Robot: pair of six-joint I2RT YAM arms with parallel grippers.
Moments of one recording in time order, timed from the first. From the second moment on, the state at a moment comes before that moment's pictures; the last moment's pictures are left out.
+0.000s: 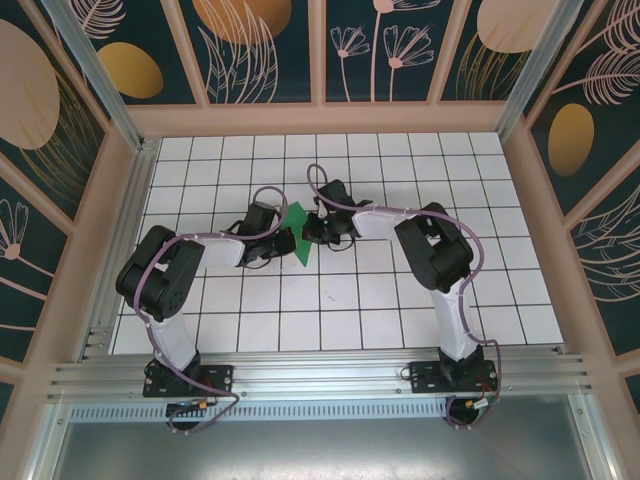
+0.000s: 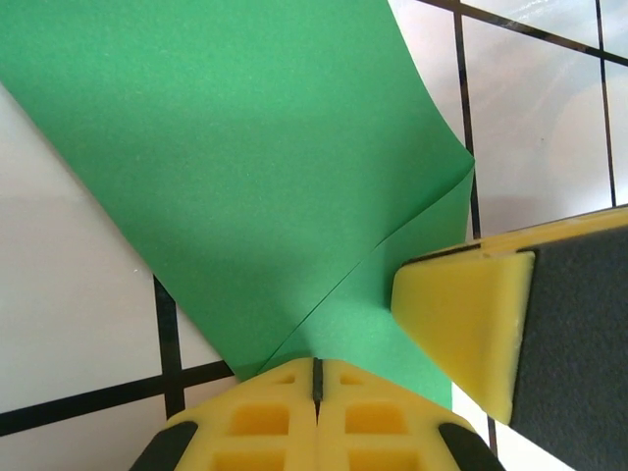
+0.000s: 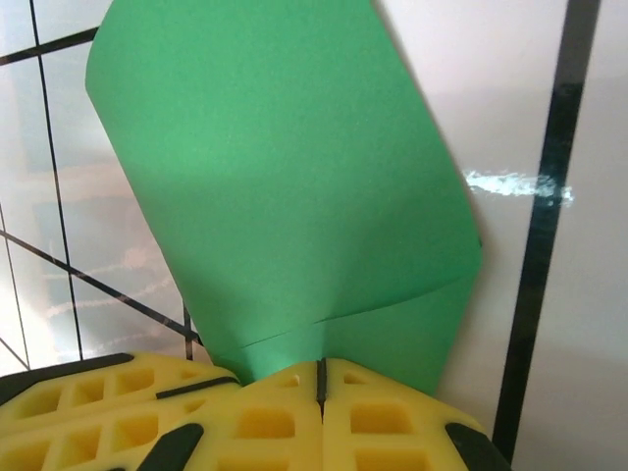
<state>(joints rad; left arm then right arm) -0.47 1.82 0.84 0.11 0.24 -0.63 0.65 2.13 1.36 -0.20 -0.39 0.74</state>
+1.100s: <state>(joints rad) -0.58 1.63 0.54 0.32 0.44 -0.92 0.75 1.95 1.11 -0.10 -0.17 1.34</state>
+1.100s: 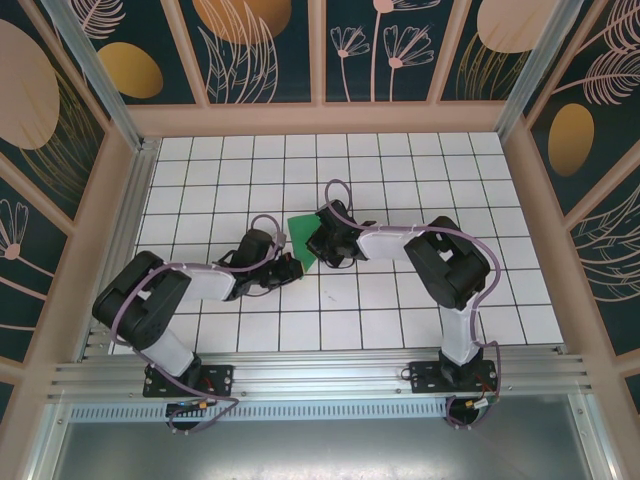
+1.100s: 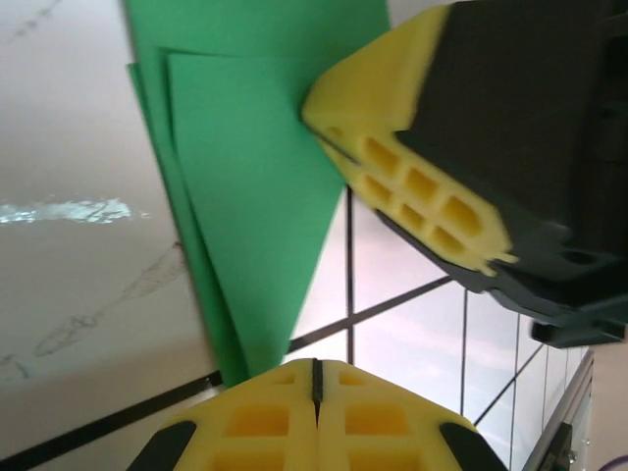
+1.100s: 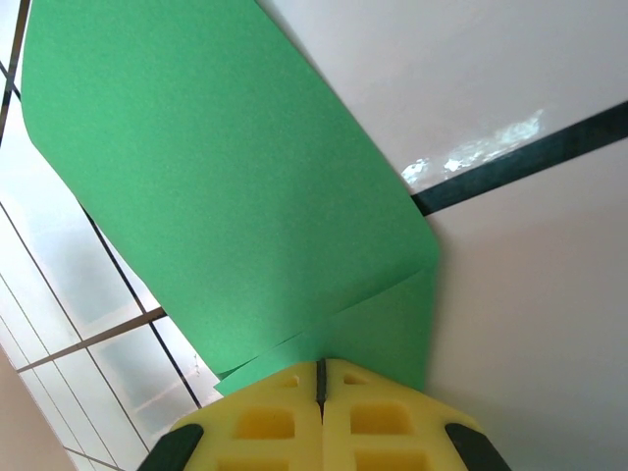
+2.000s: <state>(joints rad) -0.59 1.69 0.63 0.20 0.39 -0.89 0.74 1.90 1.12 -0.10 -0.23 1.15</state>
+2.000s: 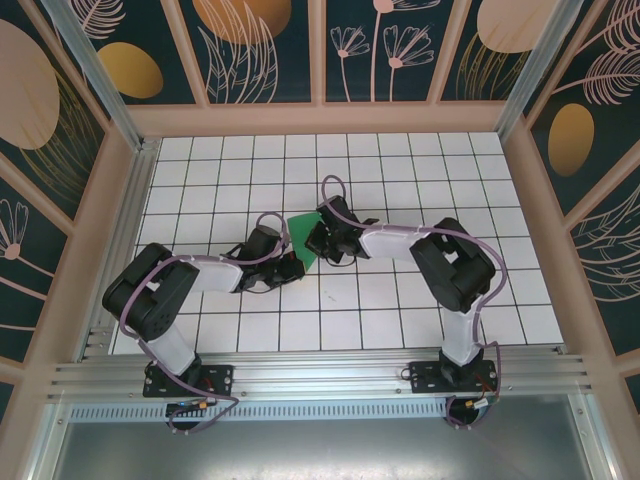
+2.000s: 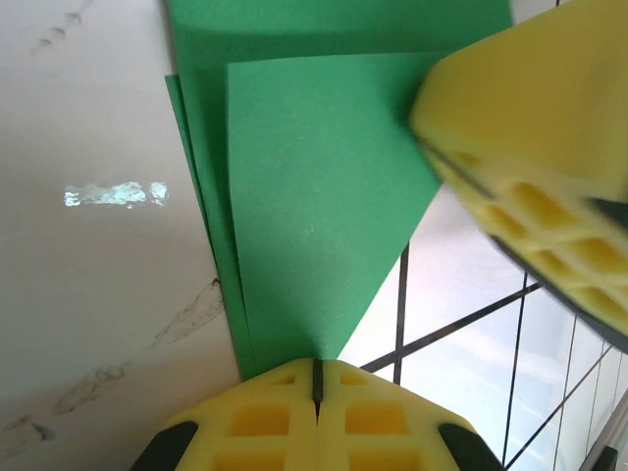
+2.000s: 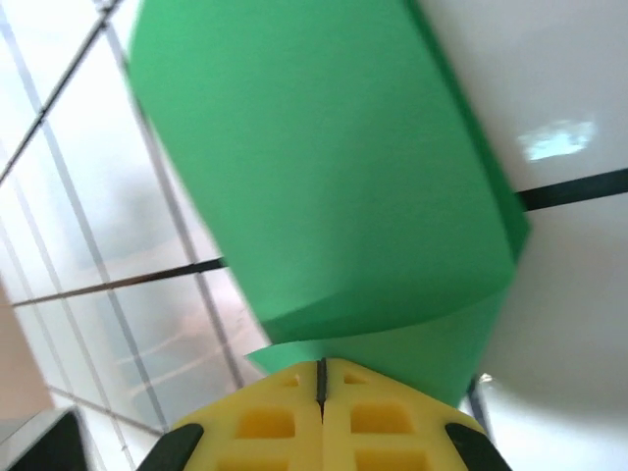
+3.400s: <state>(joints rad) -0.60 1.70 0.66 0.15 0.37 -0.80 0.64 1.97 1.09 -0.09 -0.47 0.96</state>
